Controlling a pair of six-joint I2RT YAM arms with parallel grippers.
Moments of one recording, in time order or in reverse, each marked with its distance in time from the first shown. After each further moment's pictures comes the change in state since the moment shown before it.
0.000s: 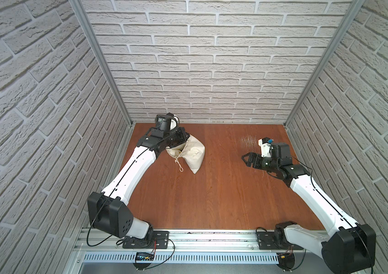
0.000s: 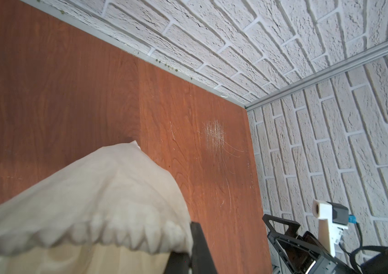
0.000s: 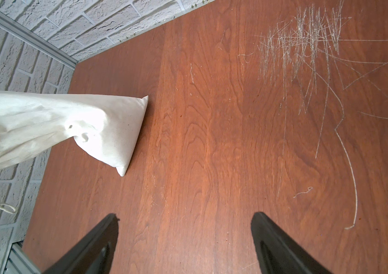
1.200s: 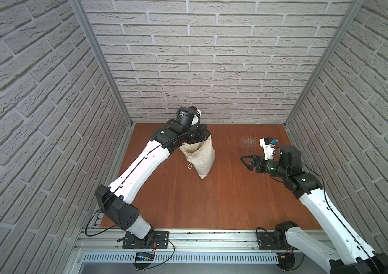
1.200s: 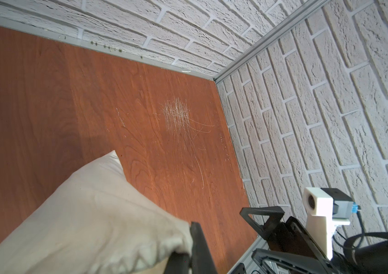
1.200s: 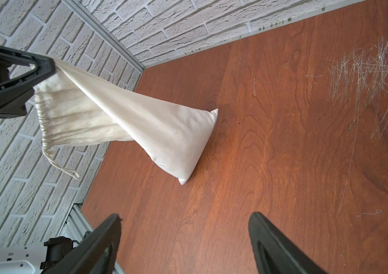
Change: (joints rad) left arm -0.270 0.124 0.315 -0.163 -0.093 -0.017; right arm 0.056 -0.203 0.004 -0.017 -0.153 0.026
